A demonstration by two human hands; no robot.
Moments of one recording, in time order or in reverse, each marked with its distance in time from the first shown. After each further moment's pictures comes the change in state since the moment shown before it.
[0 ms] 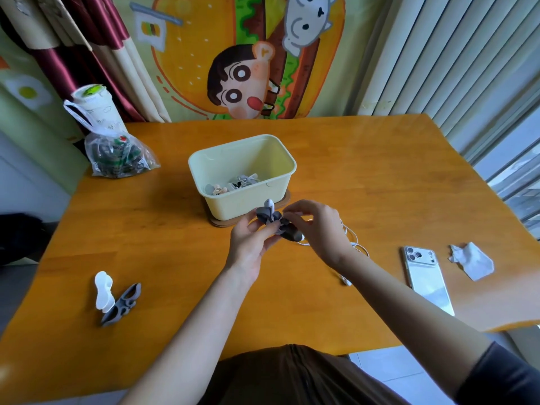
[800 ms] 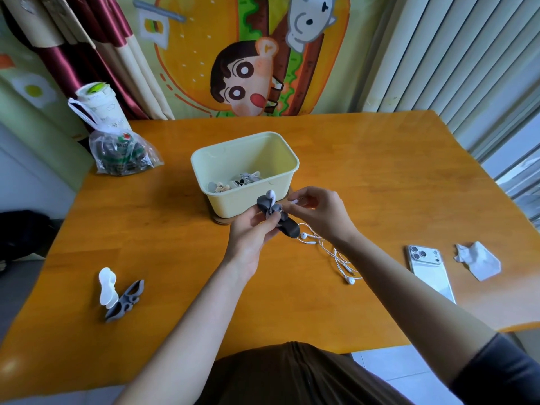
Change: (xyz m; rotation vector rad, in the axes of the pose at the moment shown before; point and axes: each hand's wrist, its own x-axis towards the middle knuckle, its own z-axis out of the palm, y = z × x) left_hand 0.000 0.006 0.000 0.144 -0.070 0.074; right_hand 0.019 -0.001 -0.007 0.193 -0.040 0.131
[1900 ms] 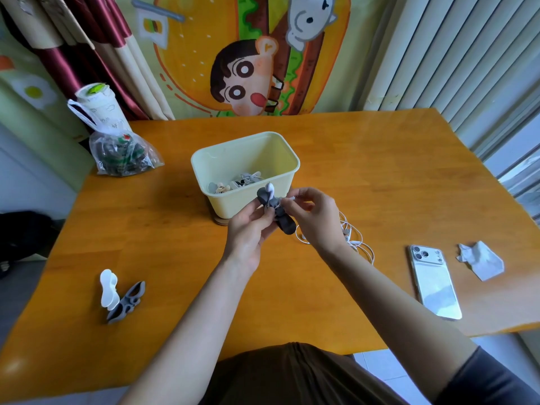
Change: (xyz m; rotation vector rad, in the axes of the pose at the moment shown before) left_hand 0.005 0.008 0.002 -0.103 0.035 0.005; right_hand -0.007 -0.007 0.022 0.175 0.175 0.051
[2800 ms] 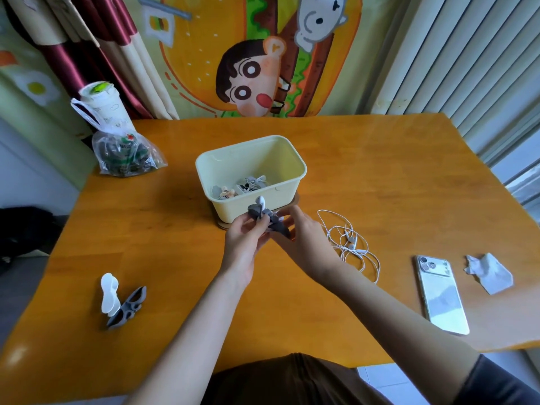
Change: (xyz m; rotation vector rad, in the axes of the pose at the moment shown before) left_hand 0.014 -0.007 -0.021 0.019 0.143 -0.038; right_hand -0.004 0.011 0.016 -0.409 -0.290 -0.202
